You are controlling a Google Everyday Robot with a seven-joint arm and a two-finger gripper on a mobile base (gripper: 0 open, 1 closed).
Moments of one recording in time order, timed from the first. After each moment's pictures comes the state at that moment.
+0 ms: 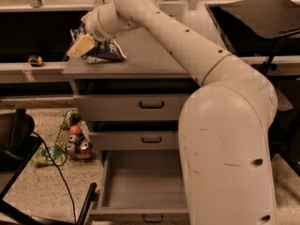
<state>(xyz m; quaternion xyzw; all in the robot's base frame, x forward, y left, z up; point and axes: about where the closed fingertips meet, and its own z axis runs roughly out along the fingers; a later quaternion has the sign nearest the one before) 0.767 0.233 0.908 -0.61 0.60 0.20 0.48</state>
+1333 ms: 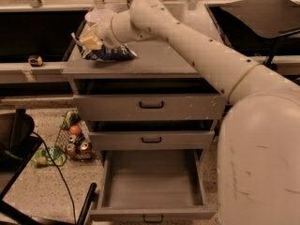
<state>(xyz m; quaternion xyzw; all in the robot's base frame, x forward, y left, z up) 0.741 0.208 0.910 -0.56 0.61 0.23 0.51</state>
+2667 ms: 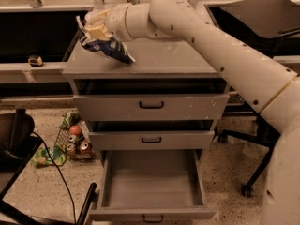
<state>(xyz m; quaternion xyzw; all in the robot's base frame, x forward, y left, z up) 0.713 0.164 0.967 -0.54 0.57 0.22 0.58</state>
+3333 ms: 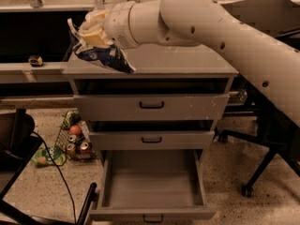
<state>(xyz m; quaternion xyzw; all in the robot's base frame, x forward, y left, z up) 0.609 0.150 0.999 -0.56 0.56 0.22 0.57</state>
